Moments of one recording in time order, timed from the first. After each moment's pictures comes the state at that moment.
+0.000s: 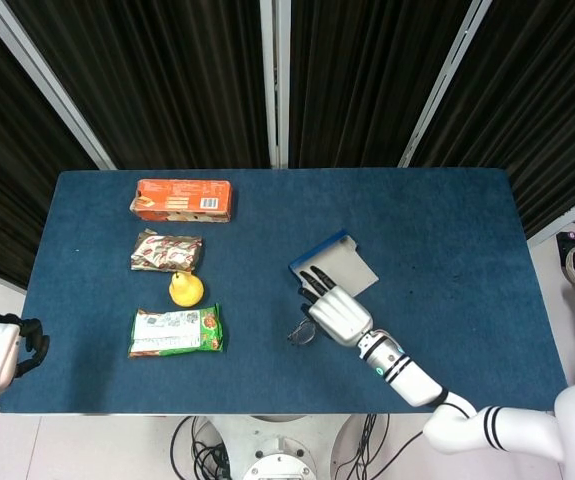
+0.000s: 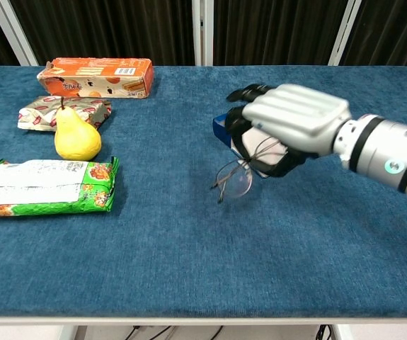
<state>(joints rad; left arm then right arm) -0.10 -1.12 -0.04 -1.62 1.48 1.47 0.06 0.75 -1.62 0.07 -1.47 -1.43 0.98 -0.45</state>
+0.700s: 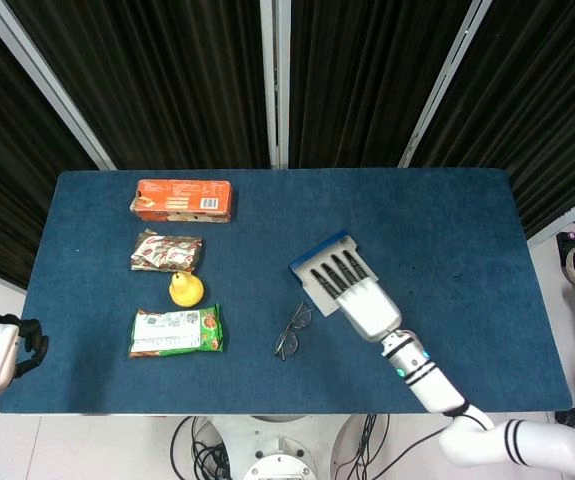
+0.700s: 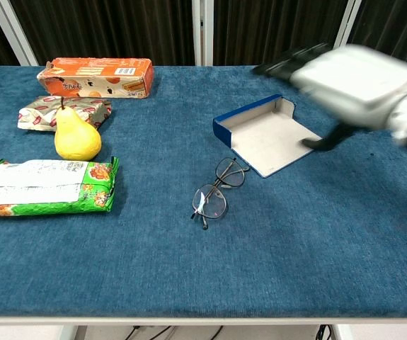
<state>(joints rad) -0.10 -1.12 -0.04 -1.62 1.48 1.47 0.06 0.62 -1.49 0.06 -1.59 -1.40 1.21 -0.61</state>
